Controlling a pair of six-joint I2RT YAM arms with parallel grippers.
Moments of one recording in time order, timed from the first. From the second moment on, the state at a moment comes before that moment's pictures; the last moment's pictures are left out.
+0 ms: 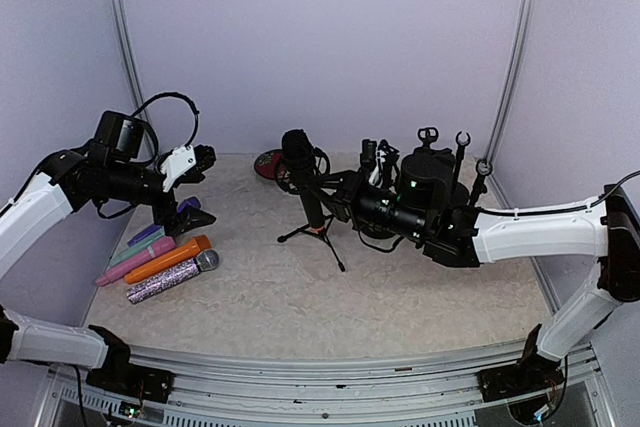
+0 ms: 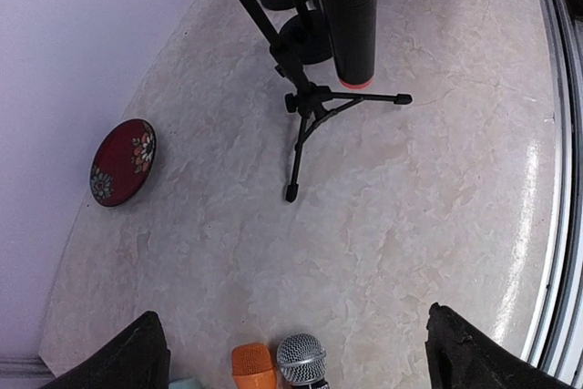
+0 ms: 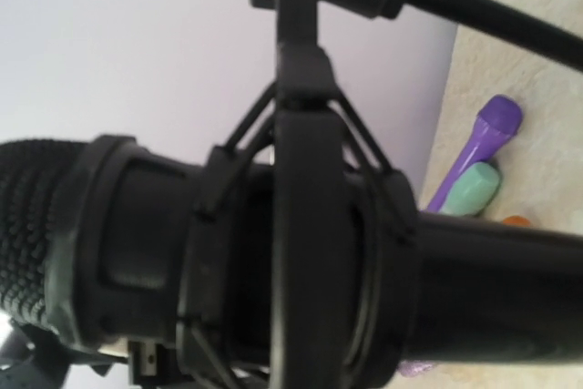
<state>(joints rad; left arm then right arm) -0.41 1.12 1.15 -0.76 0.39 0.73 1.00 1.54 0.98 0.57 -0.04 1.18</state>
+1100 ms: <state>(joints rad) -0.61 1.42 1.62 -0.70 0.60 0.51 0.98 1.25 0.98 0.22 0.15 0.82</state>
